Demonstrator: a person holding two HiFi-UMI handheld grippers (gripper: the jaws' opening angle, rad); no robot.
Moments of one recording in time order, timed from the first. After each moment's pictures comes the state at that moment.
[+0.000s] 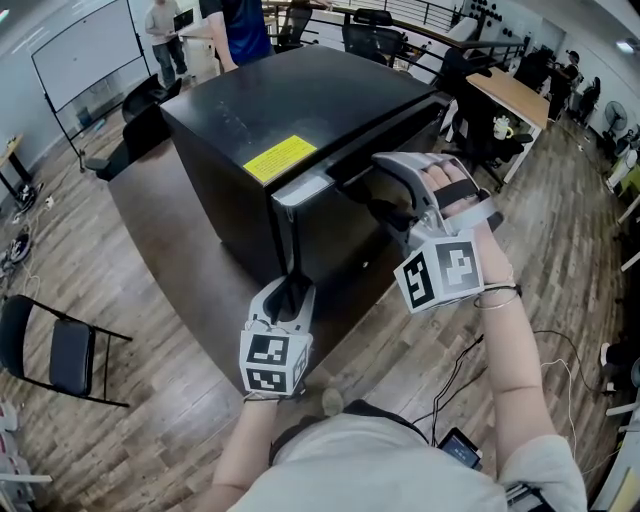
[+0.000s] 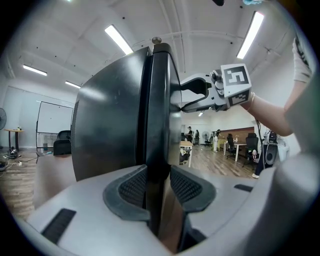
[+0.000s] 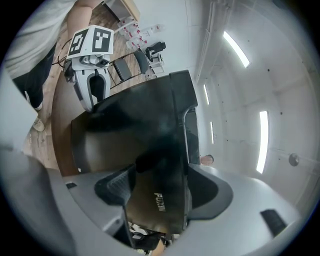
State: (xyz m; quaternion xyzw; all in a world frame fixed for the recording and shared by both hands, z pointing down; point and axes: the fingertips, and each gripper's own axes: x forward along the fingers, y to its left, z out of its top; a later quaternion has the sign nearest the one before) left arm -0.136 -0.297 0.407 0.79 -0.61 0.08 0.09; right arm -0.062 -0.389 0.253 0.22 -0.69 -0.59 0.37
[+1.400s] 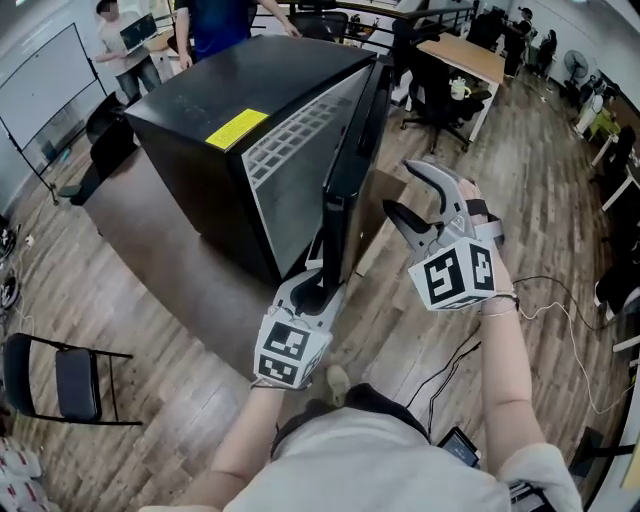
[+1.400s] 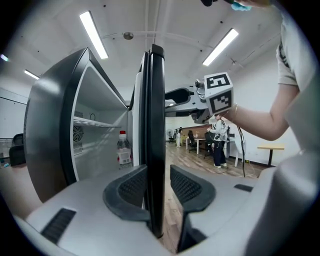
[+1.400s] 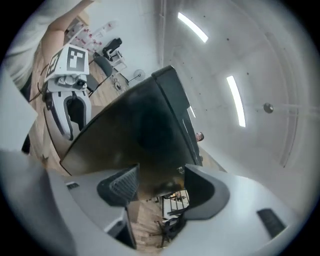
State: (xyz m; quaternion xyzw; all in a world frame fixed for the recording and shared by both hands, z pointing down) left arm -0.028 -0.229 0.414 0.90 -0.42 0.11 0.04; right arm 0.042 -0.315 0.275 0.36 -0.76 -0.43 0.33
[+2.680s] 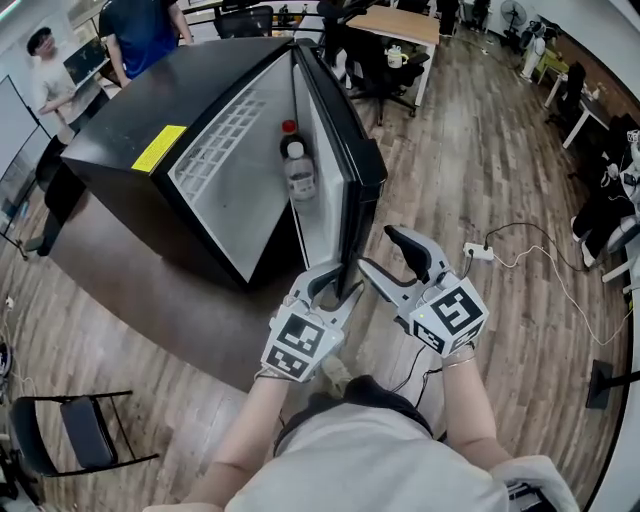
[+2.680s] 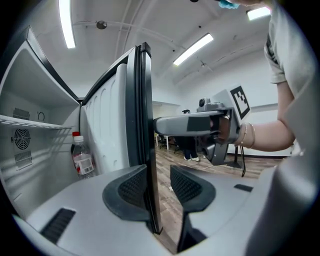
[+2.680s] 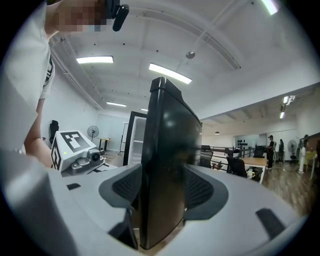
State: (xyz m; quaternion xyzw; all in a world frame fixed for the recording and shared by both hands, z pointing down) left arm 0.078 -0.197 0.424 0.96 -0.24 0.14 0.00; right arm 0.098 -0.220 0.357 0.45 -0.89 -0.04 0.07
